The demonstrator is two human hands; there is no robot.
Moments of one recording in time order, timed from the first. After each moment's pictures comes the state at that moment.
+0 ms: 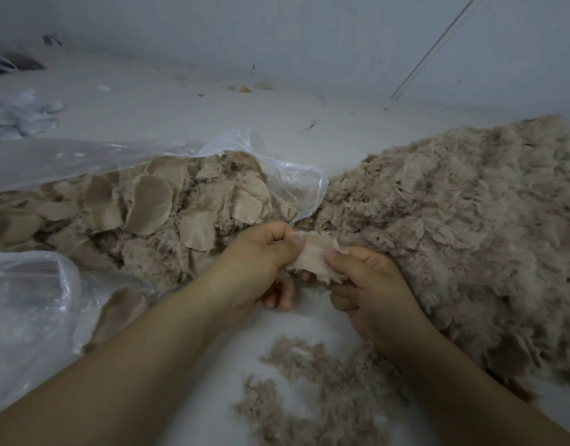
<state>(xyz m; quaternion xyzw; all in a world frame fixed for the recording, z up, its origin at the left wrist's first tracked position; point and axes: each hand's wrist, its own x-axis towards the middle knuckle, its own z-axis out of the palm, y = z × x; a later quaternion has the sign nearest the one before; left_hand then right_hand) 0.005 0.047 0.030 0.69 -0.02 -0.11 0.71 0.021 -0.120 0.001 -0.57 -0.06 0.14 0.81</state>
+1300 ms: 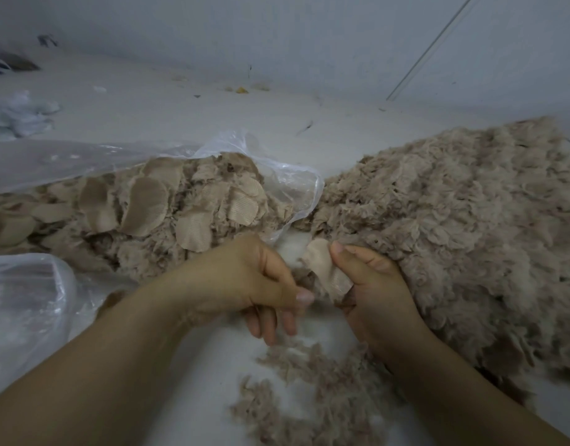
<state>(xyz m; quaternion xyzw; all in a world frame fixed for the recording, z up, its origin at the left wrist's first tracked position) -0.002 0.073 0.046 0.75 -0.16 -0.27 0.58 0.016 -0.116 0.000 -0.58 0.01 0.07 0.81</state>
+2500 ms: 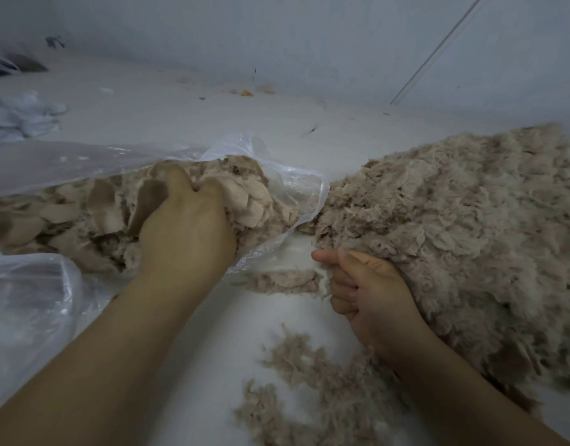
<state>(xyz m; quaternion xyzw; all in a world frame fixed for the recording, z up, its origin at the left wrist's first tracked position) 0.008 0.091 0.054 0.96 0.09 0.26 0.11 0.025 -0.119 -0.006 -0.56 -0.01 0.12 0.82</state>
